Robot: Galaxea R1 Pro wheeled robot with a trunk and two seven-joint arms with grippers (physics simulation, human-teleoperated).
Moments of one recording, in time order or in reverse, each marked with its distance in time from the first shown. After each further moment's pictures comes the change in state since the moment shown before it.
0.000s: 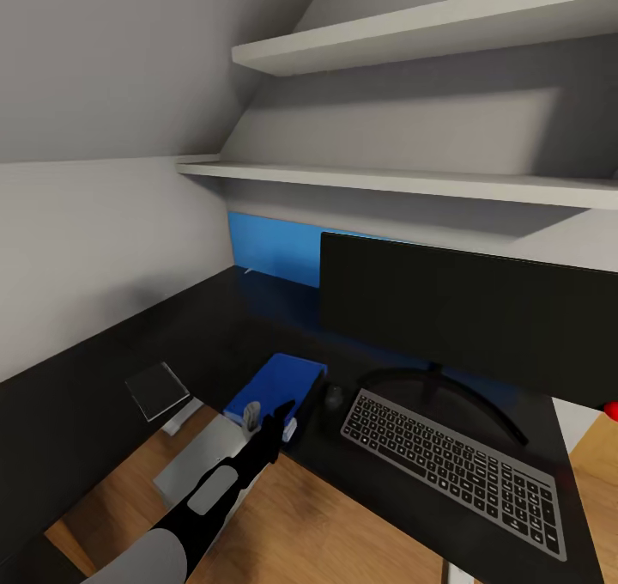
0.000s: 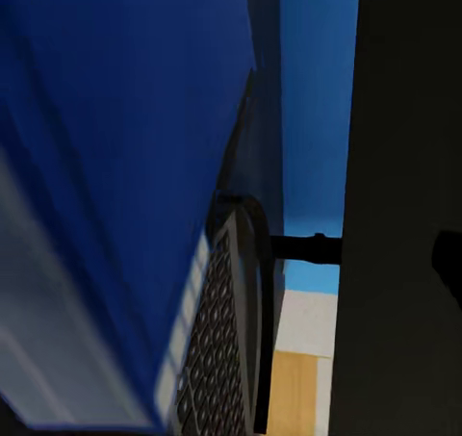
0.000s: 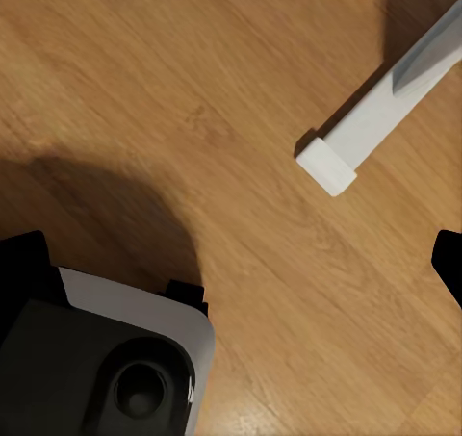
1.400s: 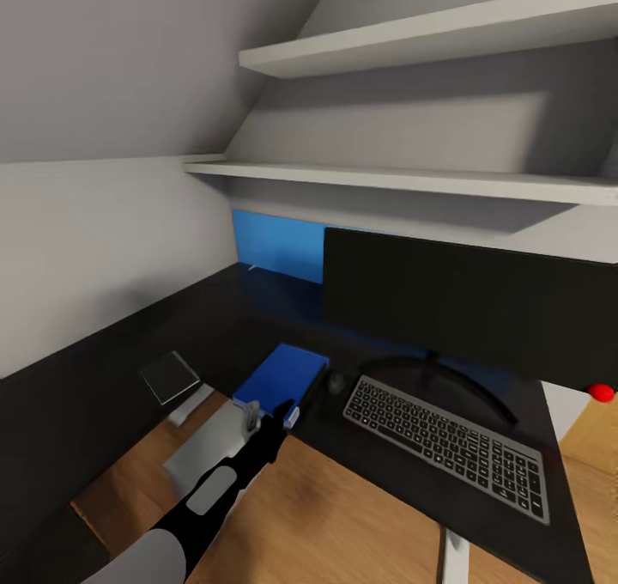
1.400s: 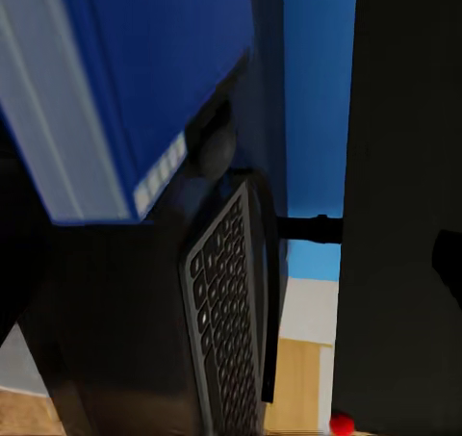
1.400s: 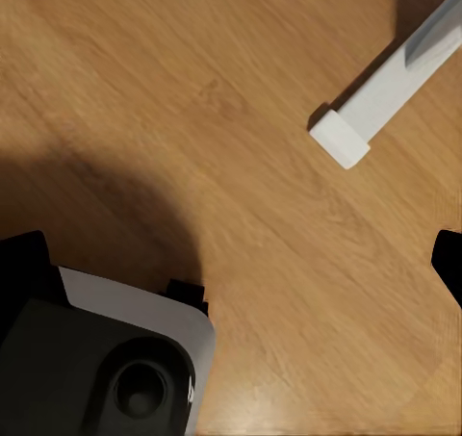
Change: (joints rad) left arm 0.001 0.003 0.002 0.000 -0.001 -0.008 -0.001; right arm 0.000 0.000 0.000 0.000 -0.001 0.000 0.000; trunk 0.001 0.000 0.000
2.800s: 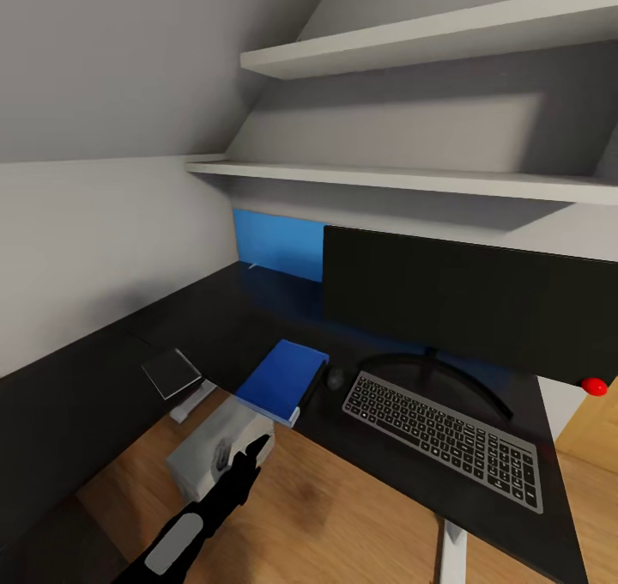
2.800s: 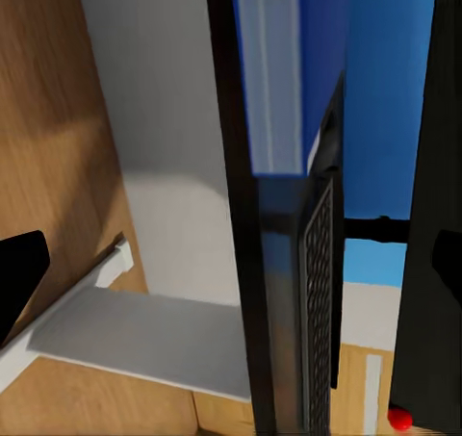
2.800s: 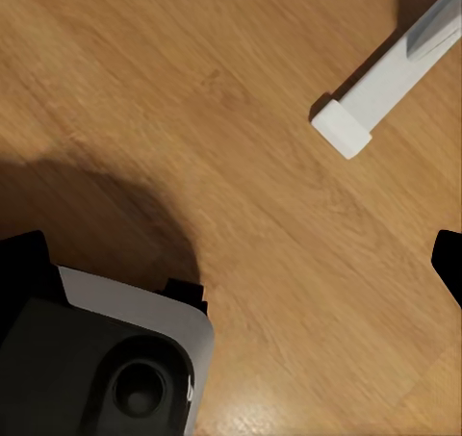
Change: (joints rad) left arm 0.173 0.109 0.001 -0.112 0.001 -0.005 -0.010; right arm 0.000 0.000 -0.001 0.000 0.001 0.004 0.000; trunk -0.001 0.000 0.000
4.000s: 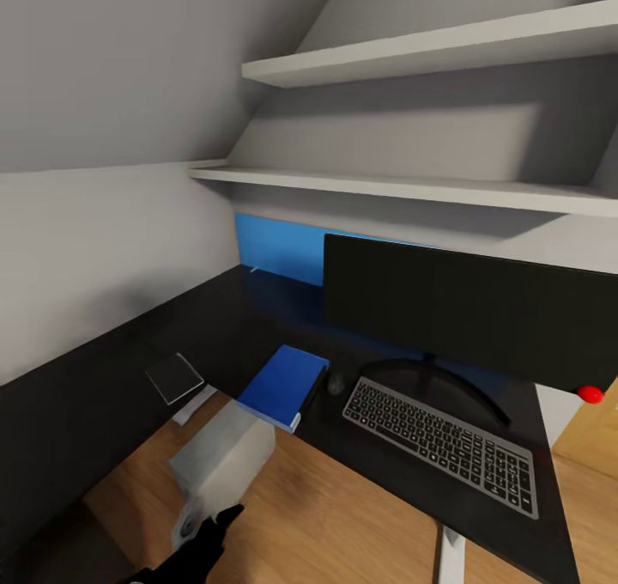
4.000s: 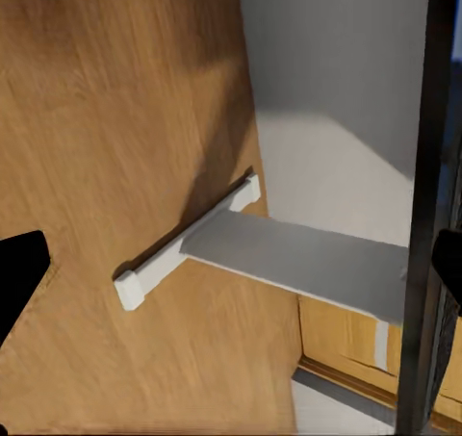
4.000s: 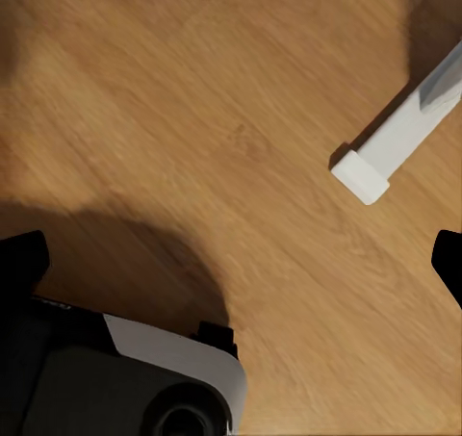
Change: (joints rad) left arm 0.286 0.162 -0.008 -0.339 -0.016 0.140 0.275; right arm -0.020 0.023 -0.001 -0.074 -0.003 0.018 -0.008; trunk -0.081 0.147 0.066
